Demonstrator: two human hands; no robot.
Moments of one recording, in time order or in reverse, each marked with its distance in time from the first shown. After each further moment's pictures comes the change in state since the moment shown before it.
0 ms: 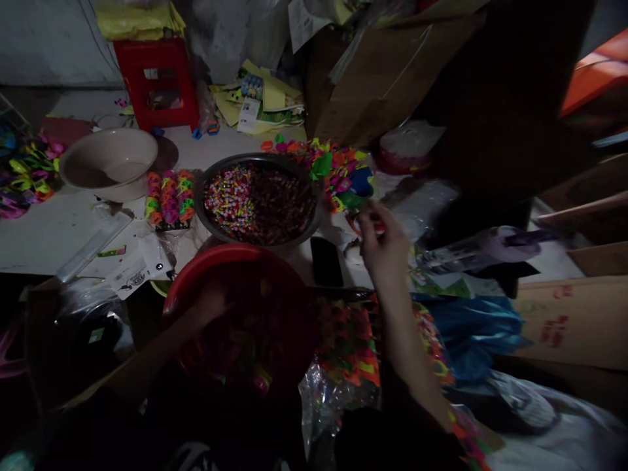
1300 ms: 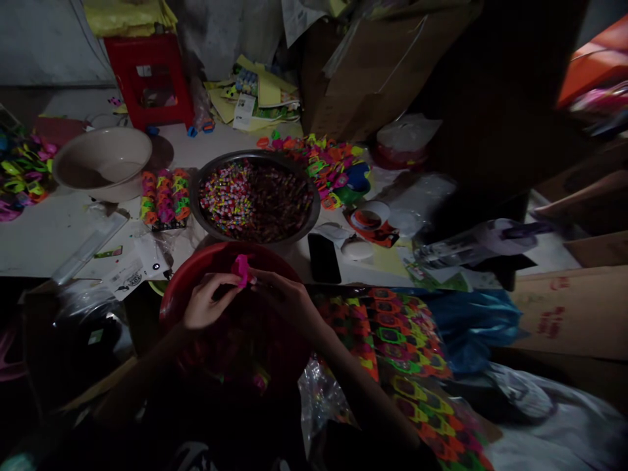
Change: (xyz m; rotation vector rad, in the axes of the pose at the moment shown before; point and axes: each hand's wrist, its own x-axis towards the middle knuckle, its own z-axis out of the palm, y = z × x) left_hand -0.037 0.052 -0.049 -0.545 0.571 0.392; right_hand -0.094 -0.101 0.038 0.603 -0.580 -0.103
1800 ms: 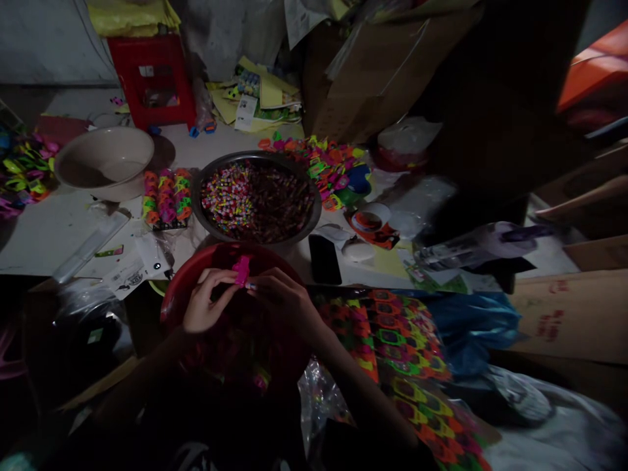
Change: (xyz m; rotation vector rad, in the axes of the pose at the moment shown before) left_hand -0.003 0.002 -0.003 0.068 0.069 0.068; right_hand 0.003 -0.008 0.005 -0.108 0.052 -0.168
